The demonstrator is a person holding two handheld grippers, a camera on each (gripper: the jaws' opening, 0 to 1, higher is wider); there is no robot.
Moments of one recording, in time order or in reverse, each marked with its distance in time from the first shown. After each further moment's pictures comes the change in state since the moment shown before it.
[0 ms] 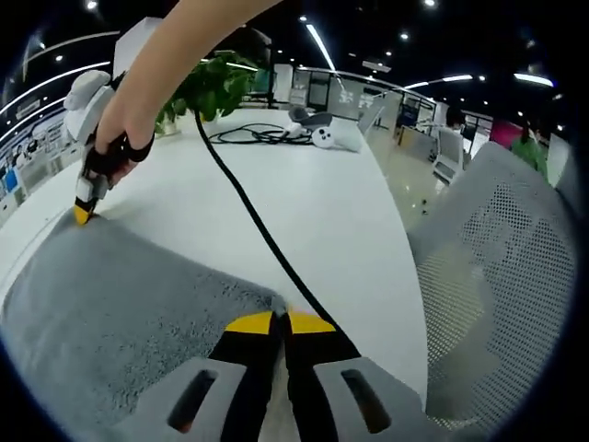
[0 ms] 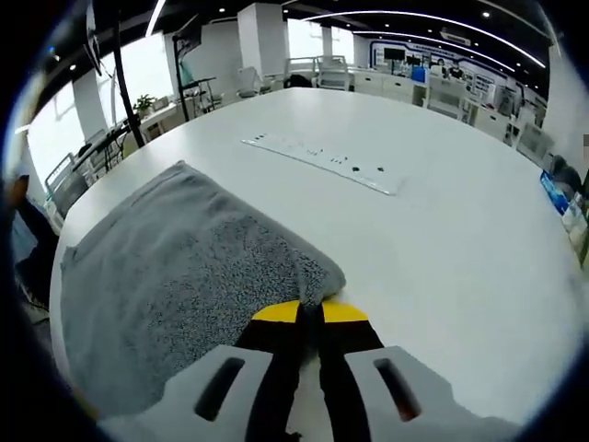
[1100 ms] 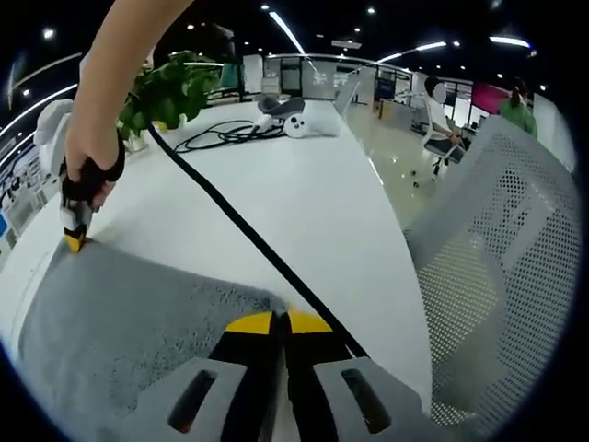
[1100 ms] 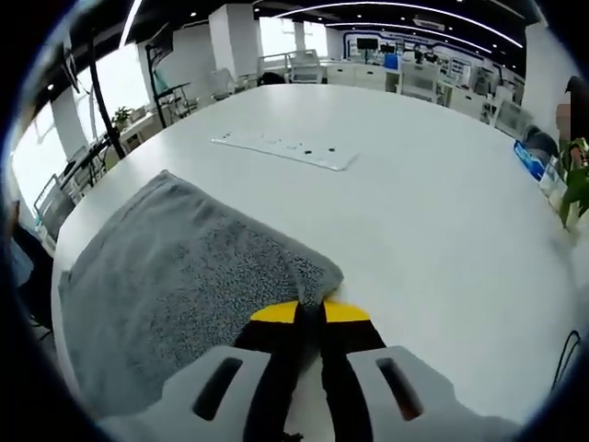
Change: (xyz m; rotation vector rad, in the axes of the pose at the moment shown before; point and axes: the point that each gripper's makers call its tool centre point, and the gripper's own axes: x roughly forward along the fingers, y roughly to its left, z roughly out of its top) left arm 0.028 -0.016 0.020 0.137 0.060 -0.022; right arm -0.024 -0.027 -0.016 0.101 0.026 -0.049
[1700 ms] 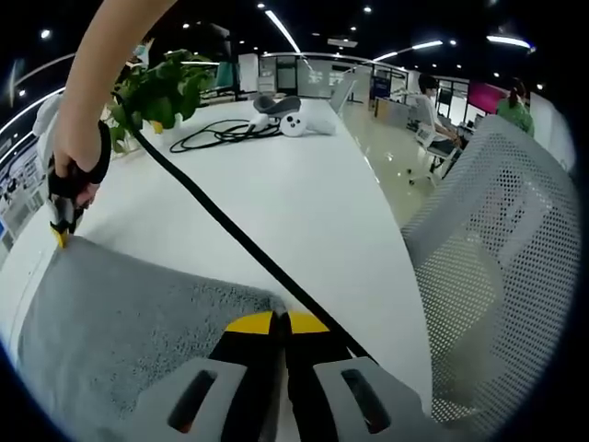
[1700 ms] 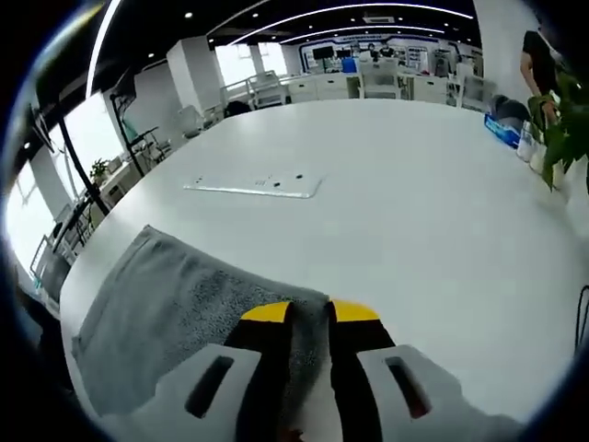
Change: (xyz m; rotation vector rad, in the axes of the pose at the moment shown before) left arm 0.000 0.000 0.000 0.012 0.001 -0.021; right arm 0.000 -0.018 0.023 0.221 -0.101 -0.070
